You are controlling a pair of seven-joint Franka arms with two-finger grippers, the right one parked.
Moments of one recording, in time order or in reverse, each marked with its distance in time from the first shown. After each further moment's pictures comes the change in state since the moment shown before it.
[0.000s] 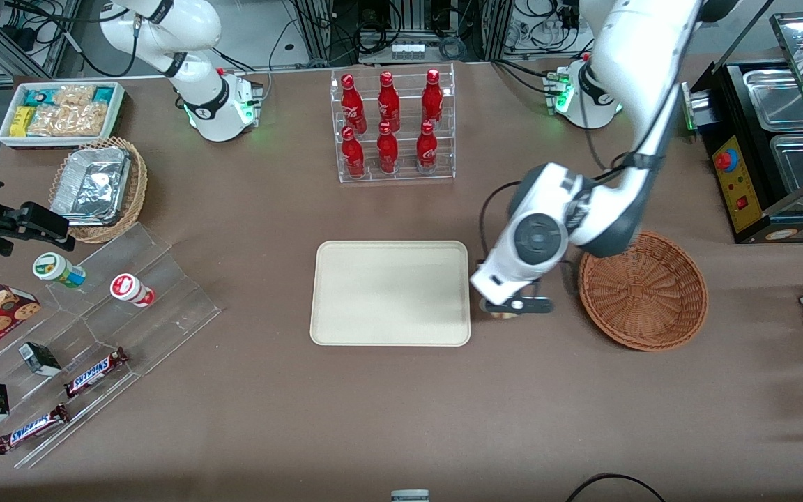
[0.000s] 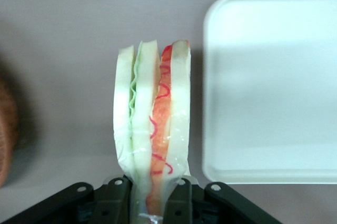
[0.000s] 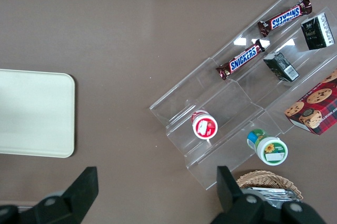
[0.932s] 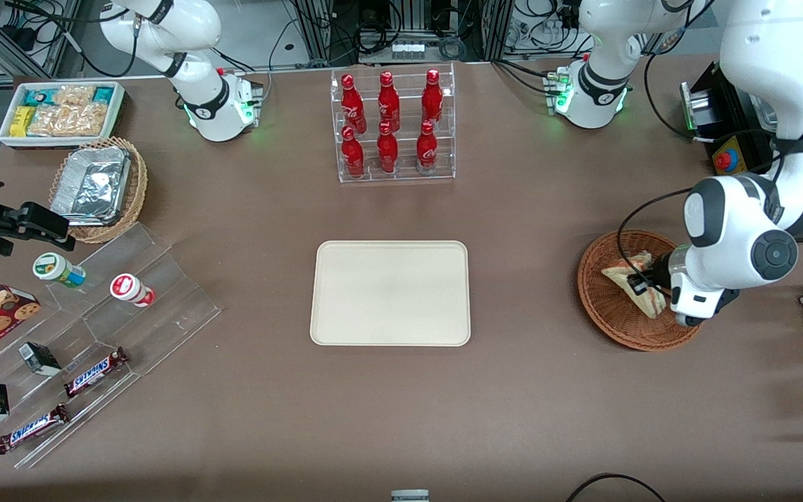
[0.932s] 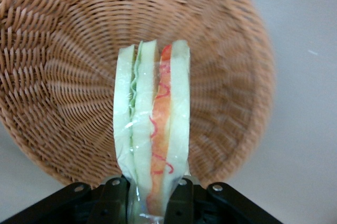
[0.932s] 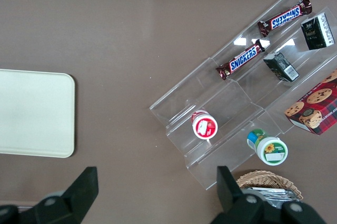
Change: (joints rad) arm 0.446 -0.223 0.063 -0.330 -0.058 0.071 -0.034
